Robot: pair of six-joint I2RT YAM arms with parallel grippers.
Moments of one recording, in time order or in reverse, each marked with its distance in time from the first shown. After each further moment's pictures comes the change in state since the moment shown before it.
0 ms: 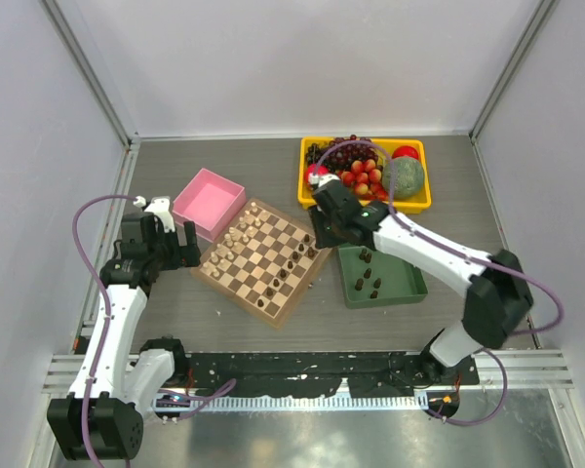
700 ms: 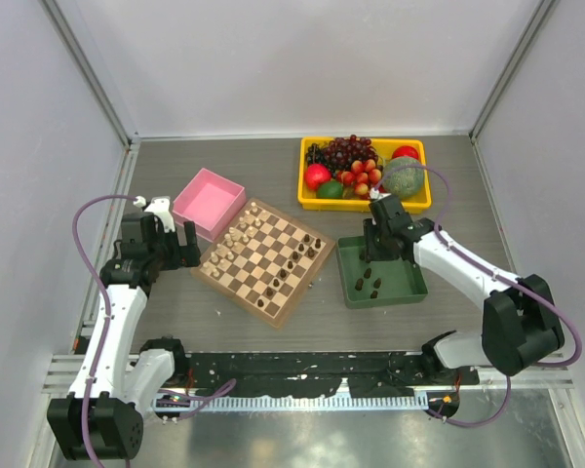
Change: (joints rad) left arm 0.000 0.000 0.000 0.000 0.000 0.000; right arm -0.309 -0.266 -0.399 0.051 -0.053 0.004
